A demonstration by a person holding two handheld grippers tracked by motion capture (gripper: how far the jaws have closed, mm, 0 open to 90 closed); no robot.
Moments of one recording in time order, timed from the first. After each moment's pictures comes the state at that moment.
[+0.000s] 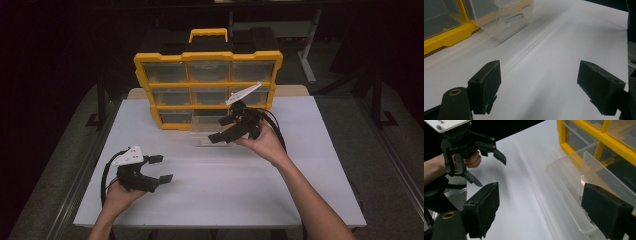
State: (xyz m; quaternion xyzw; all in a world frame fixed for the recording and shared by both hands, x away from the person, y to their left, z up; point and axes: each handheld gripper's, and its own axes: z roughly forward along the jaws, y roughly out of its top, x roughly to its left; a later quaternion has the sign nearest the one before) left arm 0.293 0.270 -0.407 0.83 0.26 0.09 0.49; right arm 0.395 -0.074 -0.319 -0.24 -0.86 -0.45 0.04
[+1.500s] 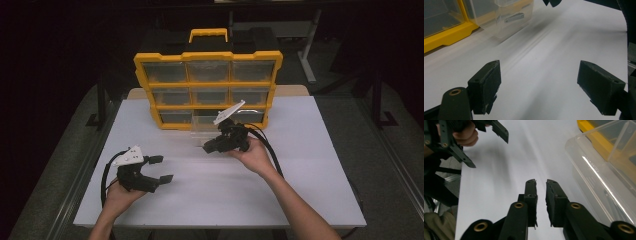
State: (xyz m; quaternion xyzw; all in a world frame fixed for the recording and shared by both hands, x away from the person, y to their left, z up) left arm 0.291 0.269 -0.407 0.82 0.26 0.09 0.49; right arm 0.387 -0.047 -0.368 -0.20 -0.89 -0.41 0.05
